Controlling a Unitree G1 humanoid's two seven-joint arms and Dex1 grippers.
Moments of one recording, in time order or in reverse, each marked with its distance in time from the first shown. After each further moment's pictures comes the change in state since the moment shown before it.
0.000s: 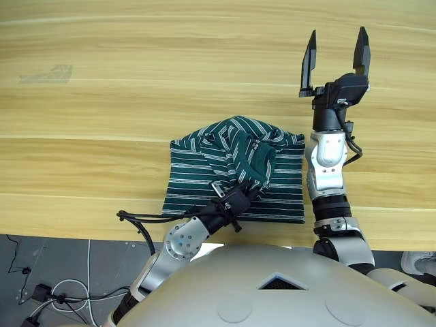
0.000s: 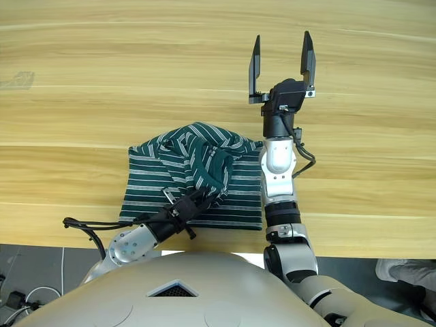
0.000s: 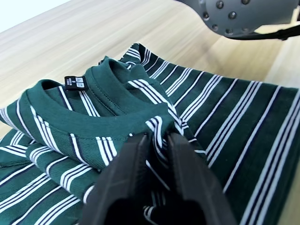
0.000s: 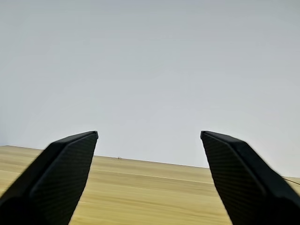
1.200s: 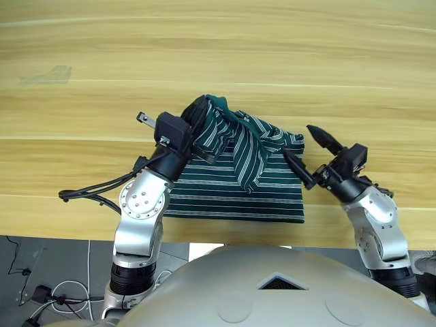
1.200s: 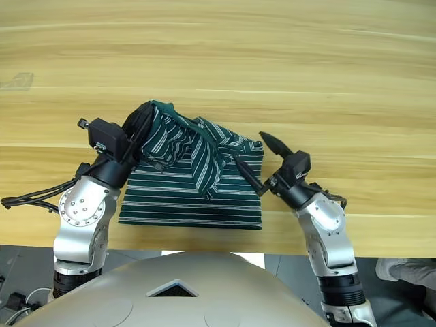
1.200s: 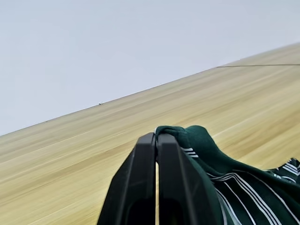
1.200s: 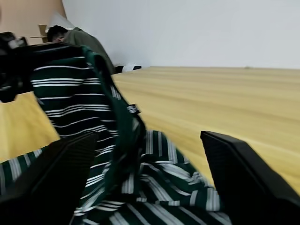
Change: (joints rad) left arm -0.231 -0.127 0.396 -0.008 -0.268 -0.083 0.098; right arm 0.596 -0.438 0.147 -0.704 0.606 0.664 0.705
